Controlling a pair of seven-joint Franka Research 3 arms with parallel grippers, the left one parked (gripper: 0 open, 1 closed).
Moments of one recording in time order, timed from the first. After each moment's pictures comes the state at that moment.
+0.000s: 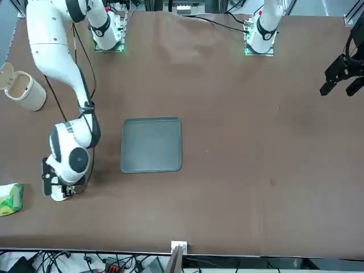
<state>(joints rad) 0.13 0.81 -0.07 -1.32 -0.69 2.03 1.73</state>
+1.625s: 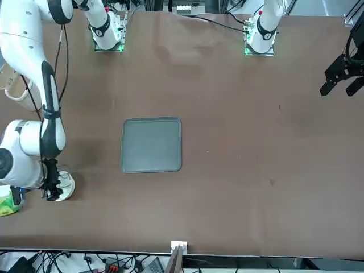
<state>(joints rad) -0.03 0.81 -0.07 -1.20 -0.08 2.05 1.10</state>
